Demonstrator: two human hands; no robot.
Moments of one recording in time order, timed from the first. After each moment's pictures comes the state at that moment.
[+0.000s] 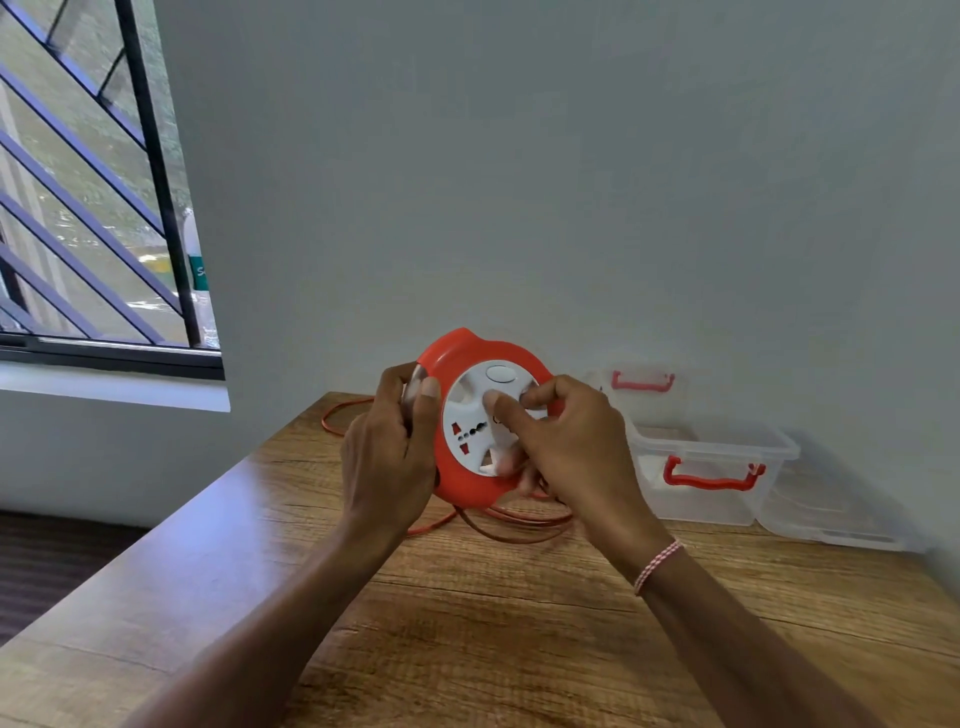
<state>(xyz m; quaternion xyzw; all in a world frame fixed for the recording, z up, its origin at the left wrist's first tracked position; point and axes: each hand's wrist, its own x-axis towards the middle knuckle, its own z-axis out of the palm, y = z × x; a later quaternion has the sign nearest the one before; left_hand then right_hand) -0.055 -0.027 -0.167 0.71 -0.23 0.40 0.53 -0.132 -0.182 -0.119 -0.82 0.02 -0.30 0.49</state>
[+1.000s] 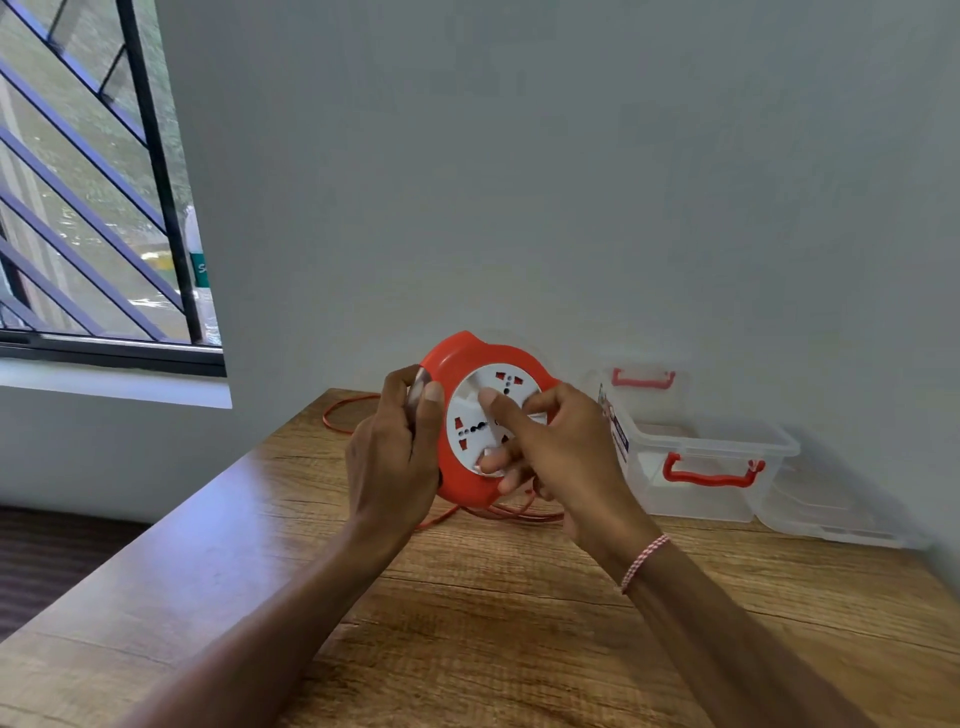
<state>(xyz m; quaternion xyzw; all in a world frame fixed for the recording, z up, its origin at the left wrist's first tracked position) -0.057 -0.033 -0.174 0.71 -0.22 0.42 0.52 -0.125 -0.179 -0.128 -0.77 0.04 -0.24 0.59</state>
